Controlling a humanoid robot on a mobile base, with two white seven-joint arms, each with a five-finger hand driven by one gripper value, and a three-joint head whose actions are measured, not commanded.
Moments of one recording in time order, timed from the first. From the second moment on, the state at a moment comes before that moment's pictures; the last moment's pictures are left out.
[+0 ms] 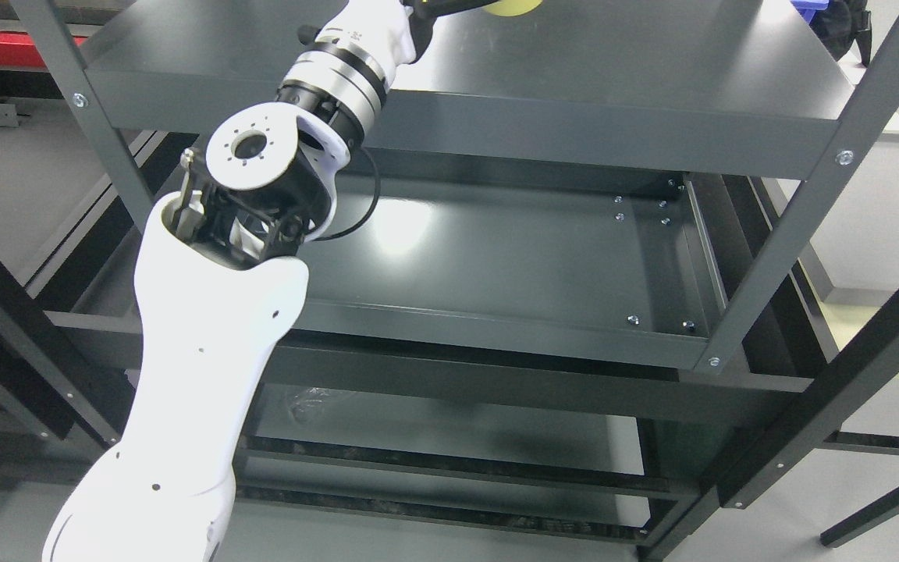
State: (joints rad) left arm -1.09 0.01 -0.30 -1.64 0.45 0.60 0.15; right arm 0.00 0.00 0.00 -0.24 0.00 0.09 -0.12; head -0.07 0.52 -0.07
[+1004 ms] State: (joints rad) left arm -1.15 0.00 -0.19 -1.46 0.41 0.75 0.14; right arm 0.00 0.00 0.00 -0.24 0.00 0.09 -0.12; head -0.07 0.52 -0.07
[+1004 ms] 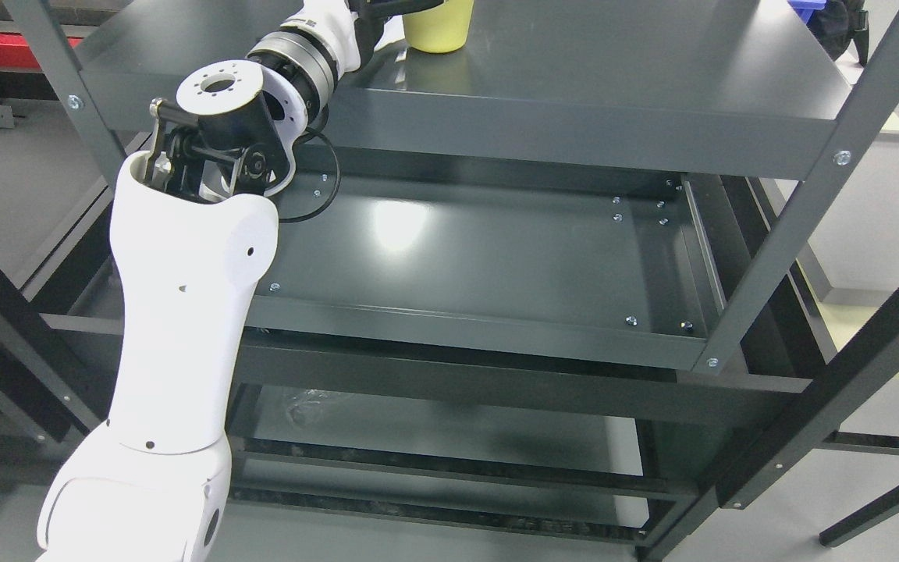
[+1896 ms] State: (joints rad) left arm -1.17 0.00 -0.13 -1.54 0.43 0.65 0.02; right arm 0.00 0.00 0.00 -0.24 0.00 0.09 -0.12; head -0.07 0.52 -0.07
